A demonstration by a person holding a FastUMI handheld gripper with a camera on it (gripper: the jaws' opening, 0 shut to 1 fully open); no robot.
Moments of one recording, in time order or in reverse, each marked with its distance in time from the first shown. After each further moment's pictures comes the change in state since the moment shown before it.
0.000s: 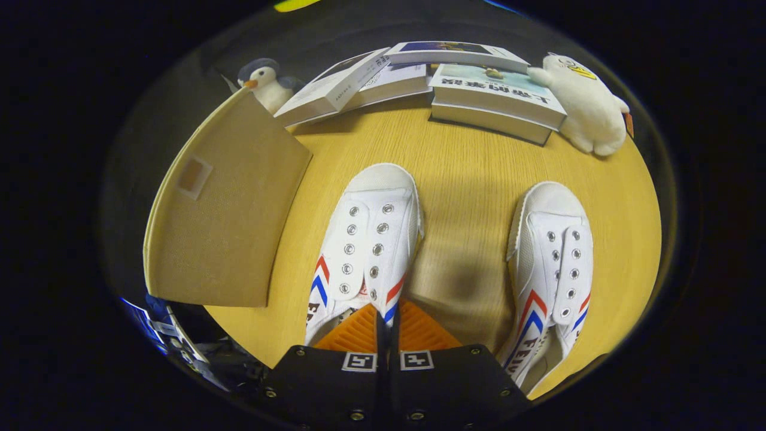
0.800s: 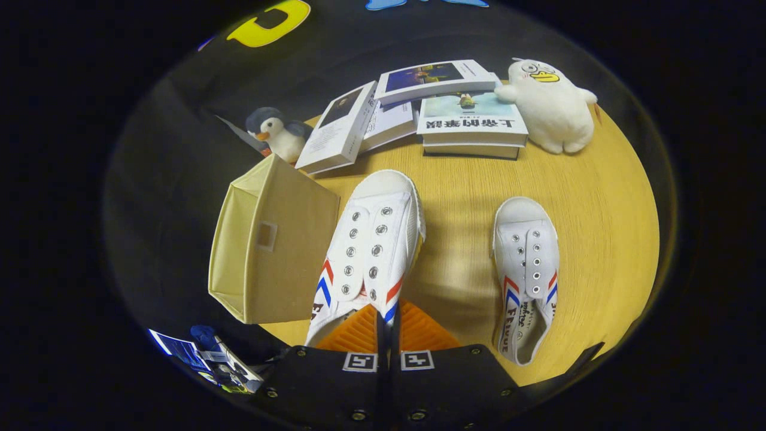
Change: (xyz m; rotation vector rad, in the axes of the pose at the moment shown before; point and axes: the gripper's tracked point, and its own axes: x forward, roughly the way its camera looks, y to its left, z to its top) arm -0.103 0.033 0.037 0.097 -0.081 0.059
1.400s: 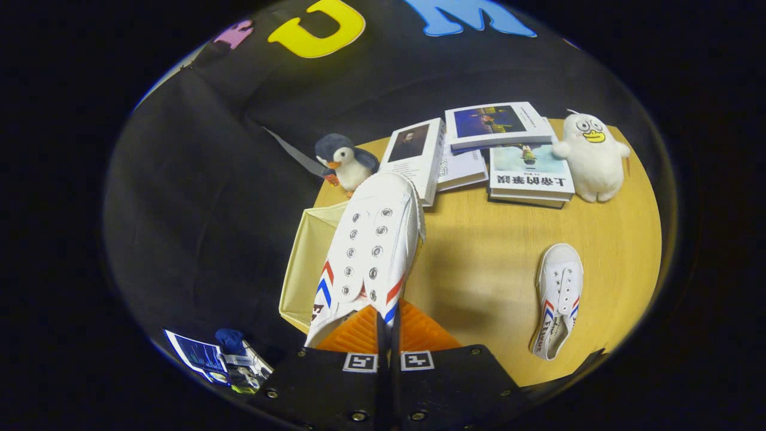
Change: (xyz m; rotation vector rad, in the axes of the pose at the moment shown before) arm -0.044 0.118 0.051 -0.095 -0.067 0.141
